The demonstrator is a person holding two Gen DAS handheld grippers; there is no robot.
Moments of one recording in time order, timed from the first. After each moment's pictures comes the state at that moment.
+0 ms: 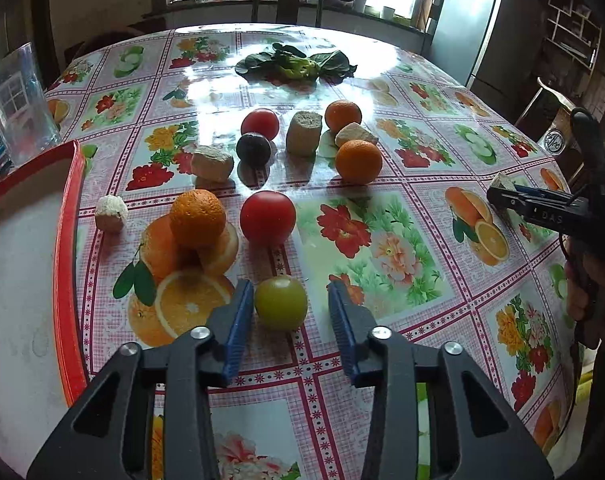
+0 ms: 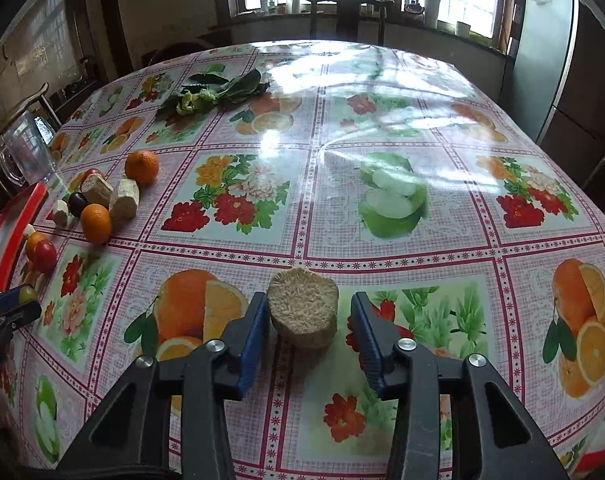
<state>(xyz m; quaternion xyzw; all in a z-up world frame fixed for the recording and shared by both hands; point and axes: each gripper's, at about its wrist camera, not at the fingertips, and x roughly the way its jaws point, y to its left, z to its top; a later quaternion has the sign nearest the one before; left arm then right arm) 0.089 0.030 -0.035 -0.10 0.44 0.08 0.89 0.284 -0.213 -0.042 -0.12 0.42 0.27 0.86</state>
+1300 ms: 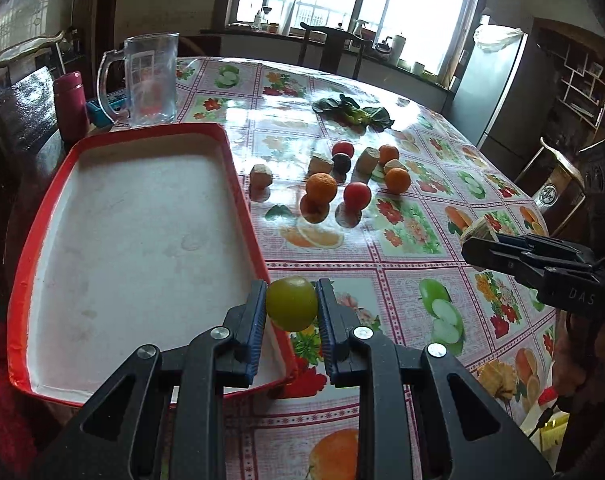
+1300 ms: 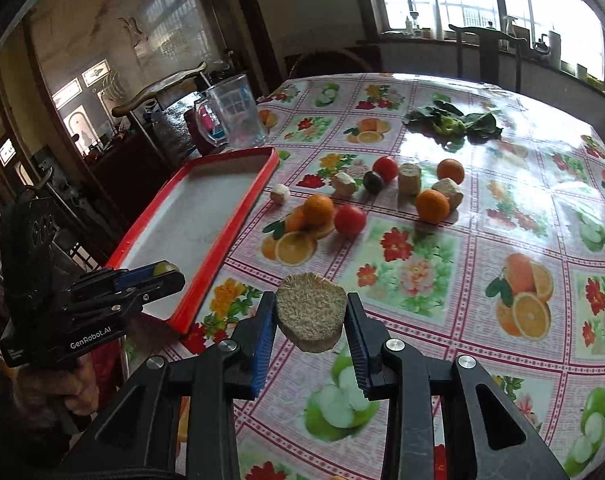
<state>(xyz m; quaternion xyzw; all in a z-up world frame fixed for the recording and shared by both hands) -0.056 0.081 0.004 -0.16 0.36 0.13 0.91 0.085 -0.104 0.025 -0.10 0.39 0.48 0.78</state>
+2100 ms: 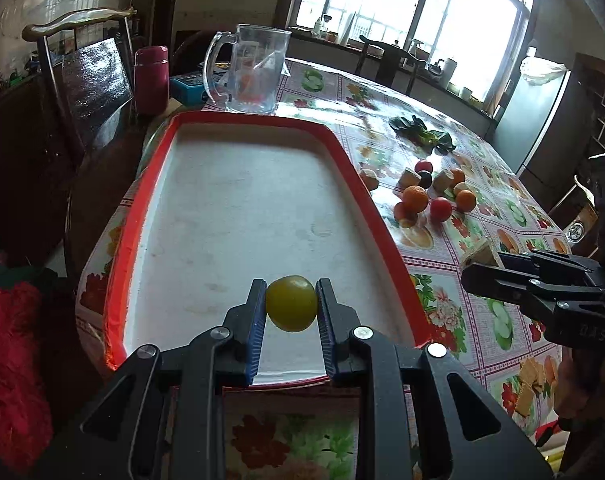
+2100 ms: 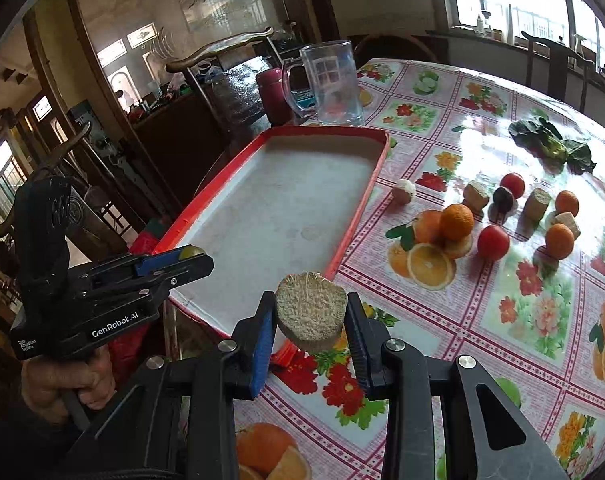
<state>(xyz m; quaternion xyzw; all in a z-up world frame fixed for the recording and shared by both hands) -0.114 0.146 -0.006 -0.20 0.35 0.20 0.89 0.023 -0.007 0.018 -0.15 0.40 0.55 0.72</state>
